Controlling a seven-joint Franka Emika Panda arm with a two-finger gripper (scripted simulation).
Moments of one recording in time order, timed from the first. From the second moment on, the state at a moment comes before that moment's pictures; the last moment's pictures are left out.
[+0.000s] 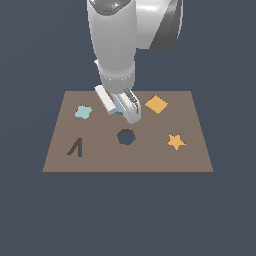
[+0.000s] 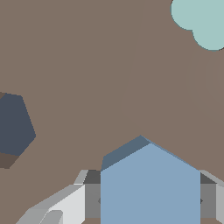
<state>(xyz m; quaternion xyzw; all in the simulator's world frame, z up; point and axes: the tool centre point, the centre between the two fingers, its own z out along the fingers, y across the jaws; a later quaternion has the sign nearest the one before) -0.067 -0.026 0.033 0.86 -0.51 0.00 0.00</state>
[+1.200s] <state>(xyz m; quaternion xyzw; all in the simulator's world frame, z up) -0.049 -0.047 0.035 0.95 -0.30 0.00 0.00</state>
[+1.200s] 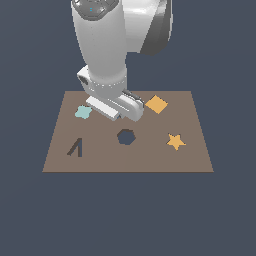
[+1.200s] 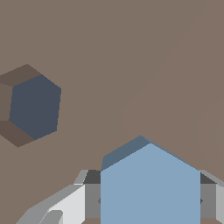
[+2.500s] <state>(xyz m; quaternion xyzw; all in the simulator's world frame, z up) 0.012 -0.051 0.038 0.97 0.24 0.00 0.00</state>
